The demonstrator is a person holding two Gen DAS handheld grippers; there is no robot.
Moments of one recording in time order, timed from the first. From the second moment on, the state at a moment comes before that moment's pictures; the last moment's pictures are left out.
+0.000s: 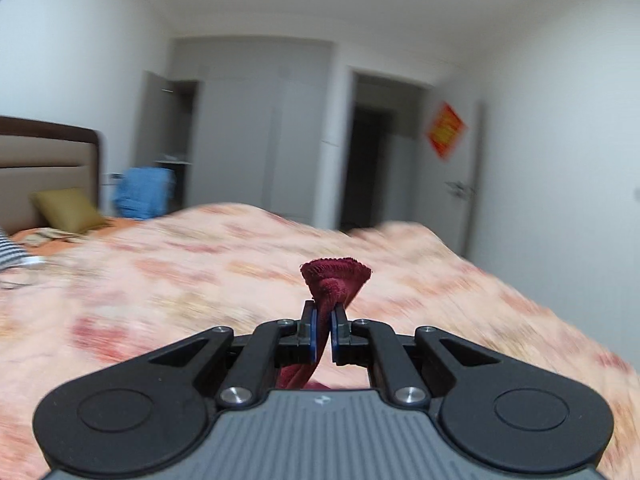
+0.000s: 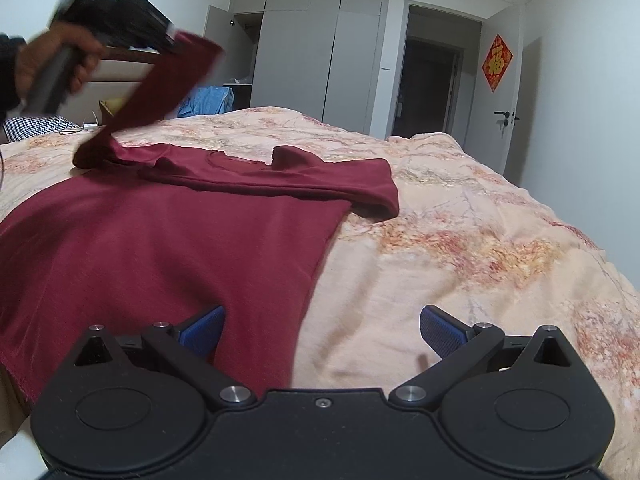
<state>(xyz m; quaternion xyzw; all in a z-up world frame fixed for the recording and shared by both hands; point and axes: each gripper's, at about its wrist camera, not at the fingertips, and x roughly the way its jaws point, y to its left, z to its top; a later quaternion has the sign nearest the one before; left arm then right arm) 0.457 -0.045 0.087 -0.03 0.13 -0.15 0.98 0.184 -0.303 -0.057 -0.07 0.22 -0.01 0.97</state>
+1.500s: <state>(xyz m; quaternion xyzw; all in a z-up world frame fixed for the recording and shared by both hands) 0.458 0.050 -0.065 0.16 0.25 0.06 0.95 0.361 -0.246 -0.023 -0.14 0.15 0.05 0.98</state>
